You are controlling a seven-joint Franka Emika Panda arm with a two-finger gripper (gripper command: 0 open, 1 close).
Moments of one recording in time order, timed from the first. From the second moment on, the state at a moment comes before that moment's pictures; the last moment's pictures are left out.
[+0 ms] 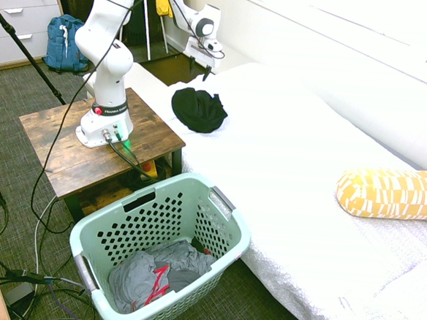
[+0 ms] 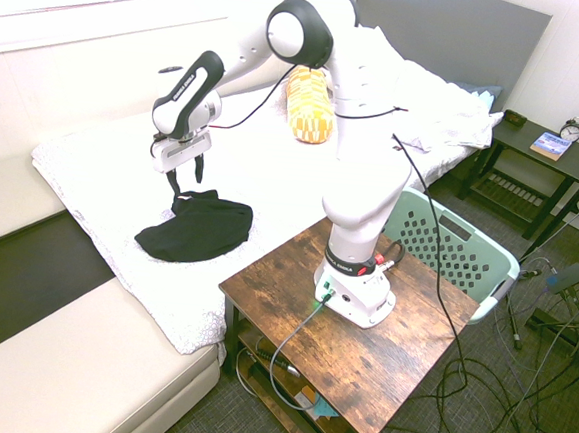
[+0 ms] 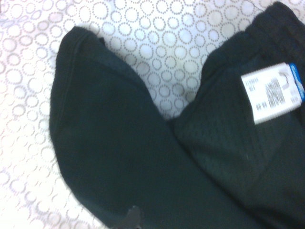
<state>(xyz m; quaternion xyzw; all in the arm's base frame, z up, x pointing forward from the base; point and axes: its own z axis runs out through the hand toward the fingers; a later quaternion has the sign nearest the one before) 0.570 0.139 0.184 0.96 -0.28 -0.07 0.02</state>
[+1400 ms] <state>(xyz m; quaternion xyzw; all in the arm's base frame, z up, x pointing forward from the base) 0.589 0.163 0.037 0.93 -0.32 -0.12 0.13</state>
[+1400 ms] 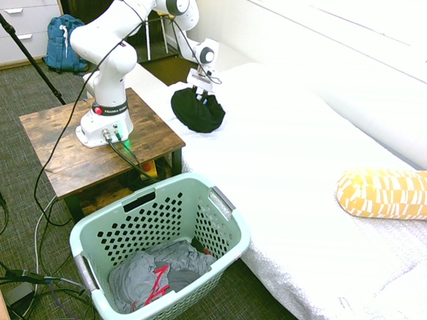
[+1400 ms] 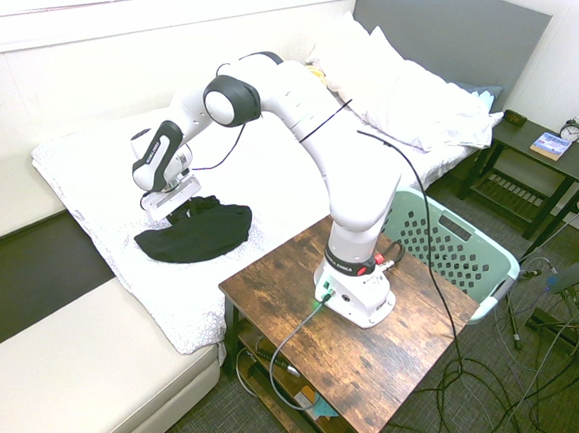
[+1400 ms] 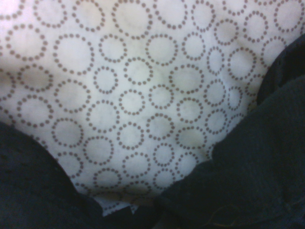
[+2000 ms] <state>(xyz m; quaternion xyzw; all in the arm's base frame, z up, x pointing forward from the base) 0.578 0.162 0.048 0.92 -0.34 -0.11 0.13</state>
